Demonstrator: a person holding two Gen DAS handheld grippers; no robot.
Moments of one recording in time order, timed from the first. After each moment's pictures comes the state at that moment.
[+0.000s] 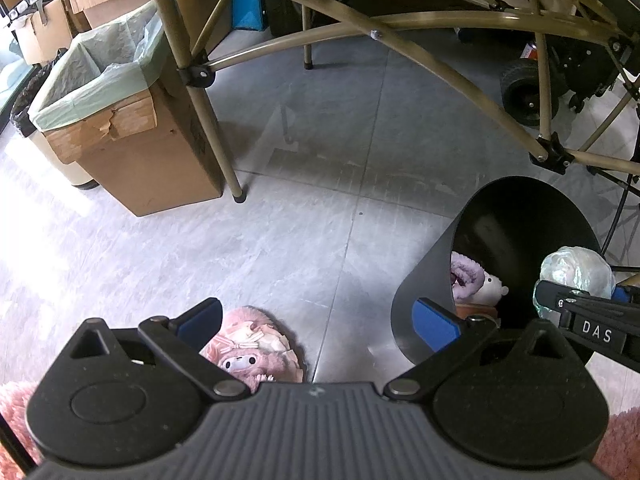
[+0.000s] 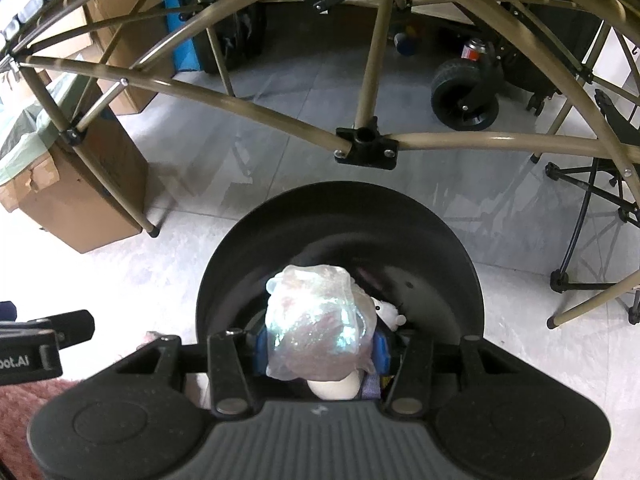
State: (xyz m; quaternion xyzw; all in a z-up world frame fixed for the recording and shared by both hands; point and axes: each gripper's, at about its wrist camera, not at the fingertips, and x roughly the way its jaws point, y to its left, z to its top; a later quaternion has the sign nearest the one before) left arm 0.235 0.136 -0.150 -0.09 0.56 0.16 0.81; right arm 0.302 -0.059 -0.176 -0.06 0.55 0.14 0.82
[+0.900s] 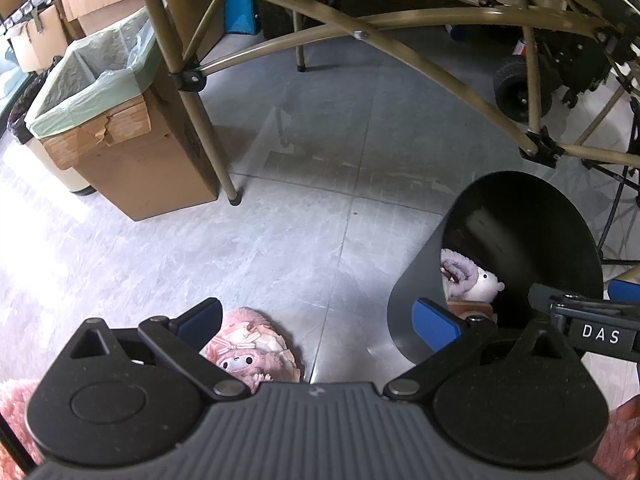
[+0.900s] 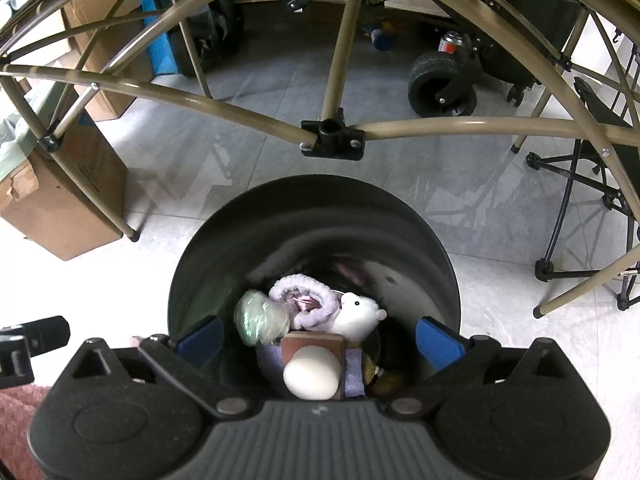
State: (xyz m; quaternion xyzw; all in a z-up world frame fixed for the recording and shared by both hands) left arm 0.232 0.126 -0.147 -0.08 0.55 0.15 0.82; right arm 0.299 -0.075 -0.180 -0.06 0.55 0.12 0.82
